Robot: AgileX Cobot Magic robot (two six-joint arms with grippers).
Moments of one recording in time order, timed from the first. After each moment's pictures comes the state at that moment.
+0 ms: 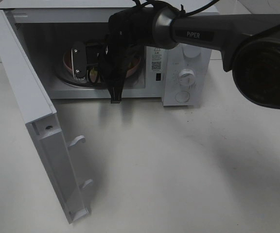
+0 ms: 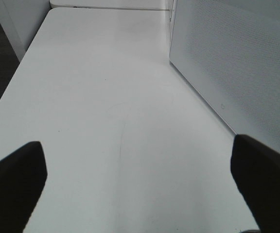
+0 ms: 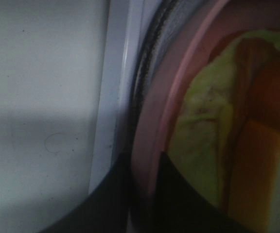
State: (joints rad) left arm 0.06 0.00 -0.52 -0.02 1.08 0.00; right arm 0.64 2.47 -2.09 -0.09 0.63 -1.06
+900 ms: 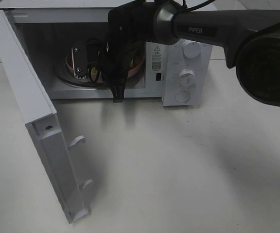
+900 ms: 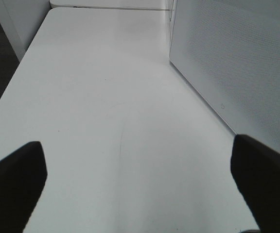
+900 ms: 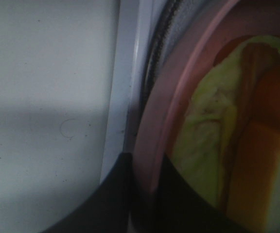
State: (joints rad) left arm 0.06 0.00 -0.52 -0.02 1.08 0.00; right arm 0.65 2.44 -2.09 -0.10 0.69 -1.07
